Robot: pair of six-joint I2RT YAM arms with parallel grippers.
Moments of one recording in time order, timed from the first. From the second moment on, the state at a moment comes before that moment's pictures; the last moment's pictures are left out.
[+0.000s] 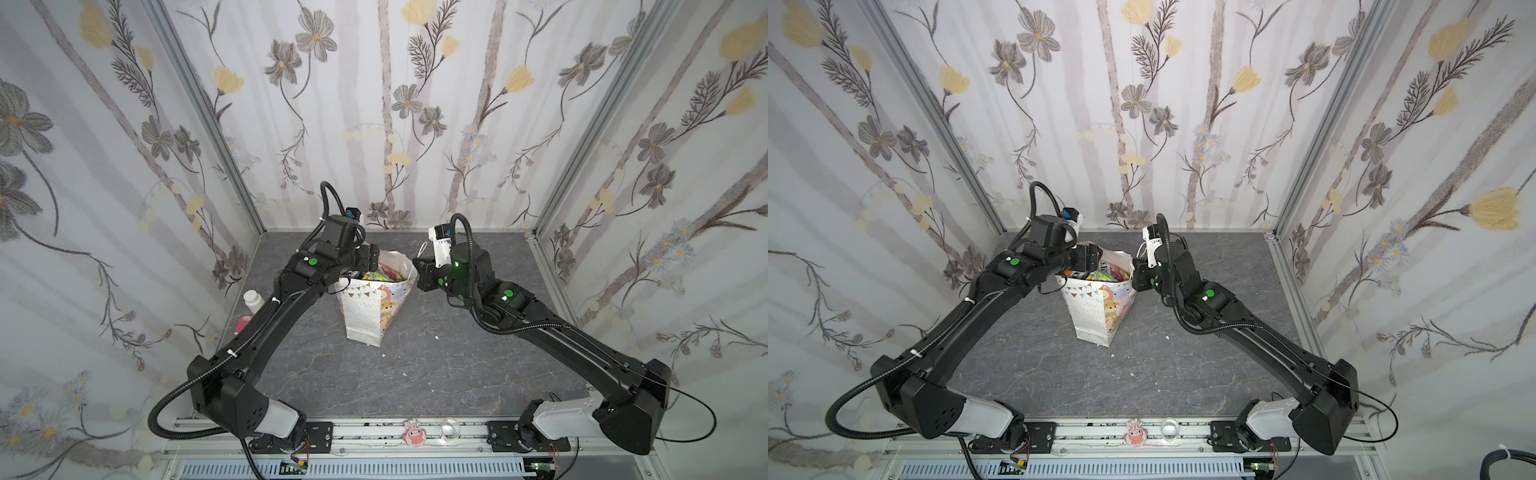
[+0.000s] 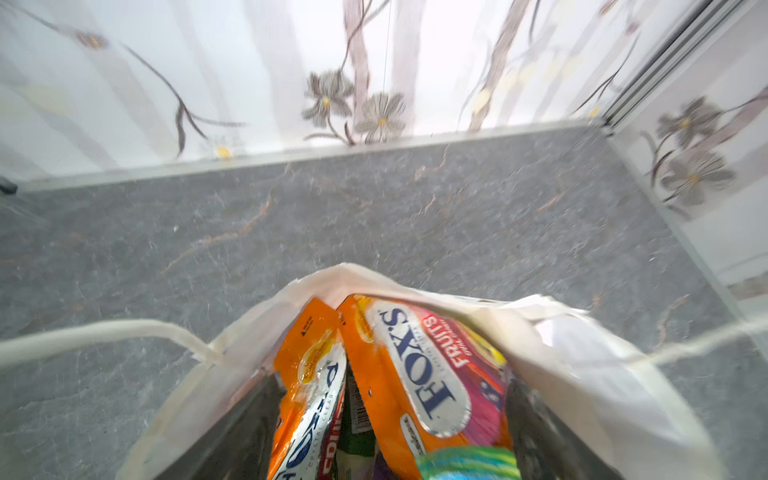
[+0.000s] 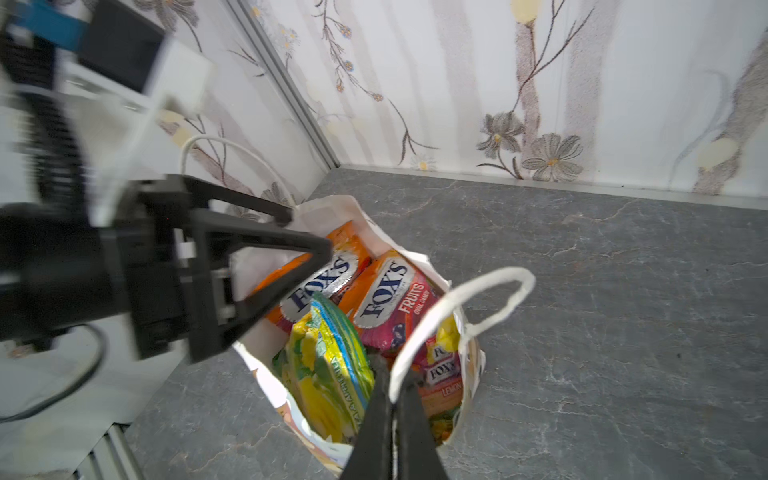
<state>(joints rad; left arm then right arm) -0.48 1.42 1.52 -0.68 -0.04 -0.24 0.77 1.37 1.32 -0.30 0.10 0.40</state>
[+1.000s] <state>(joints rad) -0.15 0.98 1.05 -0.51 -0.19 -0.37 0.66 1.18 1.30 -0.43 0.11 0.33</state>
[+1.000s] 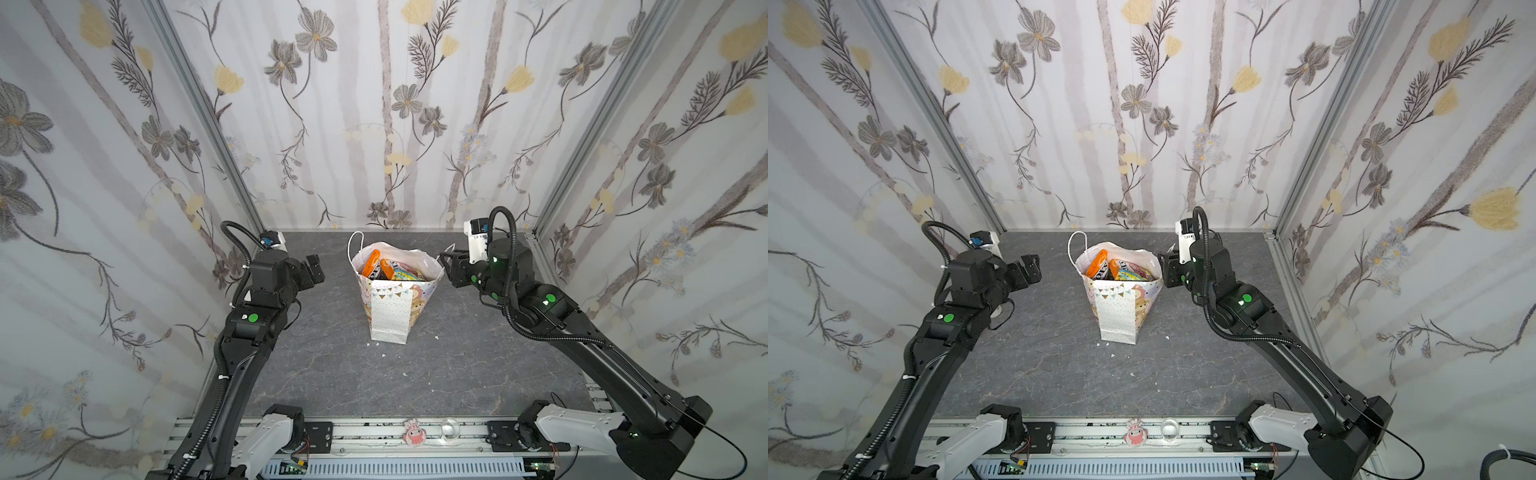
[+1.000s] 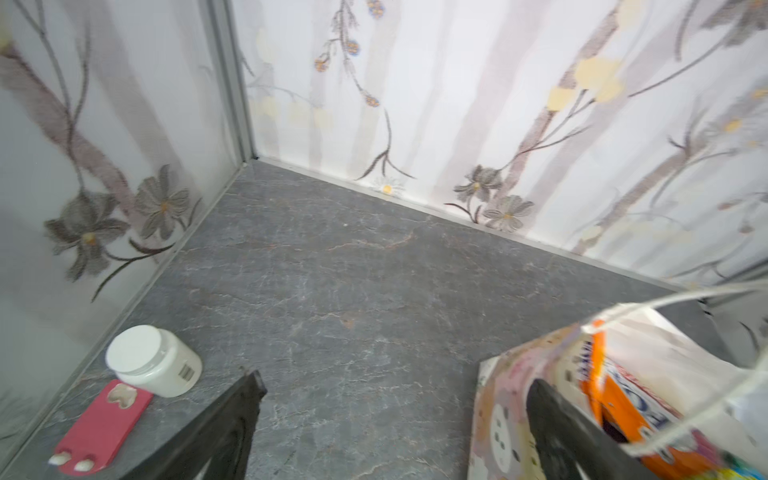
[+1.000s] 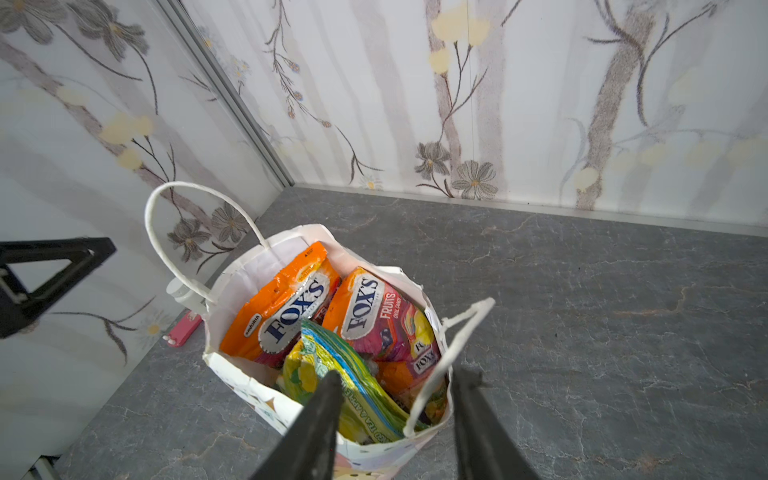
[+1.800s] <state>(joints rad) -0.01 1.21 0.35 0.44 -0.28 -0.28 0.37 0.87 0.66 -0.34 0.50 0.31</state>
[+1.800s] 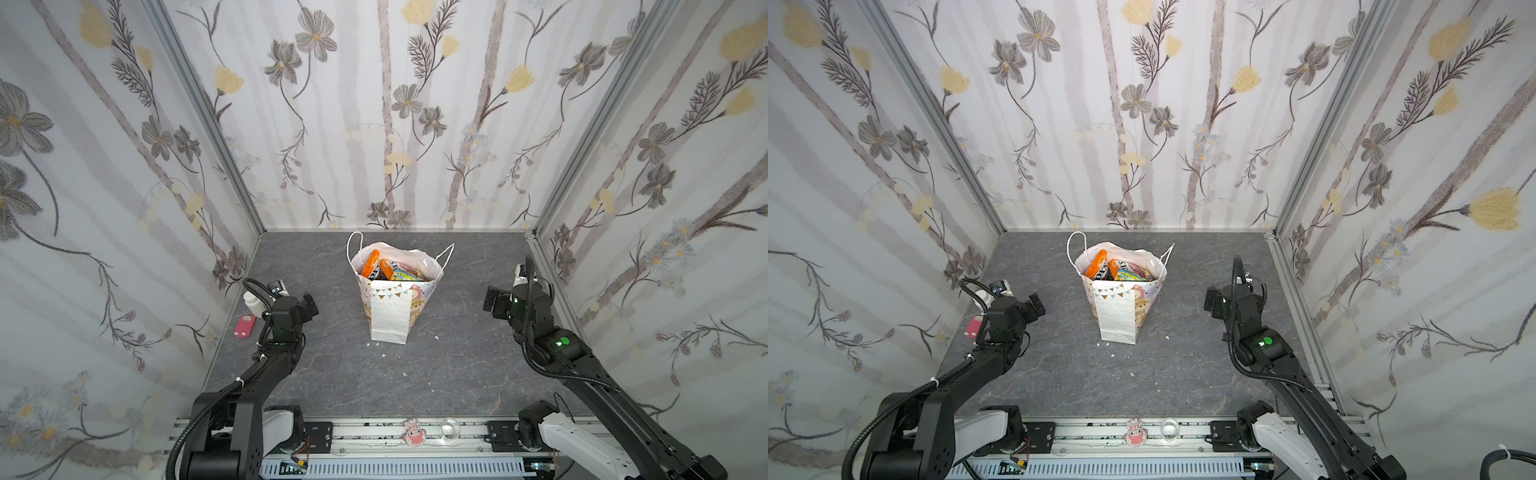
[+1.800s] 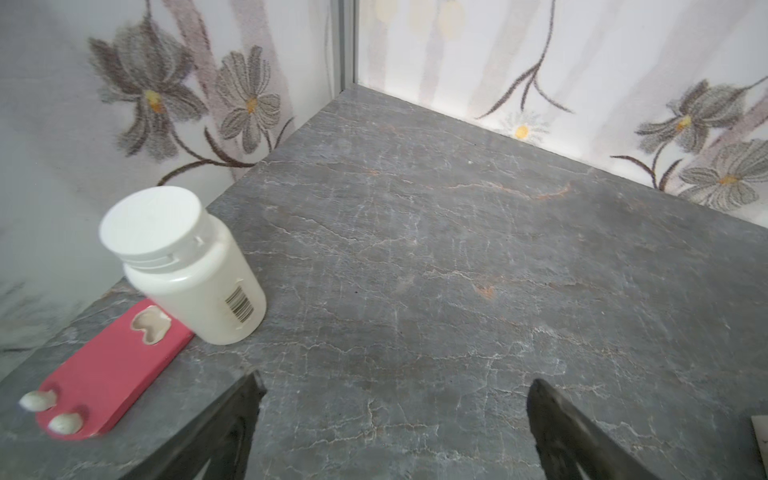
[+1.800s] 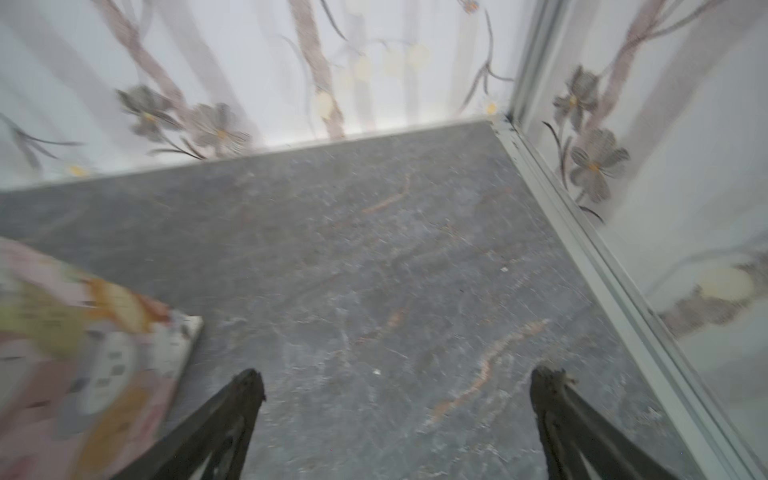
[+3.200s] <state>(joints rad) -0.01 1.58 0.24 1.20 -0.08 -0.15 0.08 1.50 0.18 1.23 0.21 0.02</state>
